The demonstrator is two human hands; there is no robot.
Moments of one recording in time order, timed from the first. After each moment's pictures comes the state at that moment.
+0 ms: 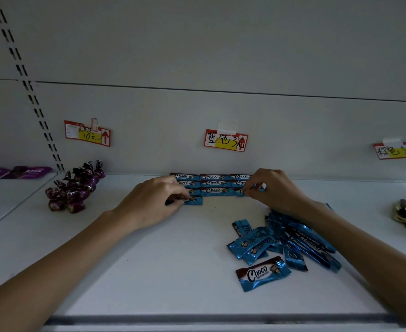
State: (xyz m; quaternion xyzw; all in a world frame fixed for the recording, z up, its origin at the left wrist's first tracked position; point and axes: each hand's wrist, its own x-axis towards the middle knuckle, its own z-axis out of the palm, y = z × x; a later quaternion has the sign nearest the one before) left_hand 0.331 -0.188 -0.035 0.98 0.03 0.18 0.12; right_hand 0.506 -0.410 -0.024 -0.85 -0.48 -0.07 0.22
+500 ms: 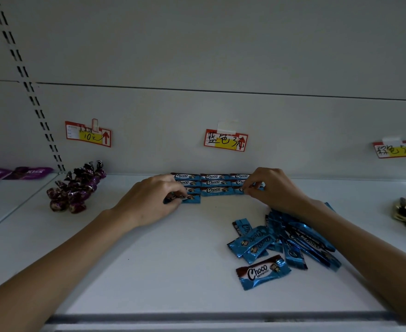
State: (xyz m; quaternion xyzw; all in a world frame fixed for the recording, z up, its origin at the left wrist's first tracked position) left_hand 0.331 -0.184 -0.035 0.97 0.03 0.19 0.11; right_hand 0.508 -0.407 -0.025 -0.85 -0.48 -0.07 0.21
